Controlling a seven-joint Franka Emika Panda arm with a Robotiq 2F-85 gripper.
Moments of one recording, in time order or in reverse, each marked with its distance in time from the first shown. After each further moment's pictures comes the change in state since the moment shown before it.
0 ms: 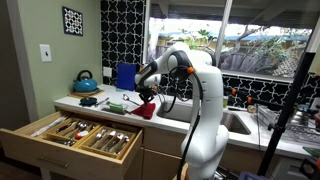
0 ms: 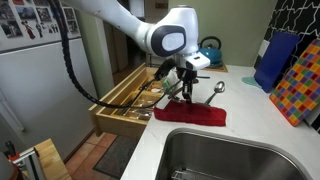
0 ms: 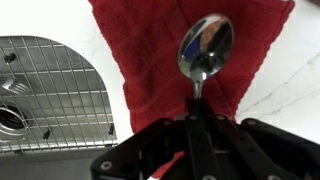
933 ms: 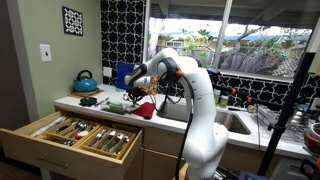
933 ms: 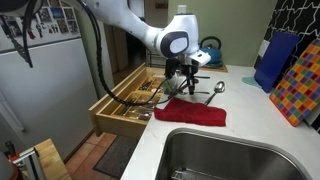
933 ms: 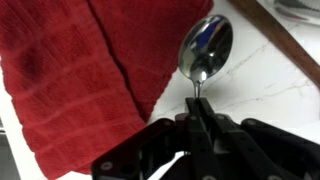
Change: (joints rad) arm 0.016 0.189 0.066 0.213 0.081 0.049 -0.171
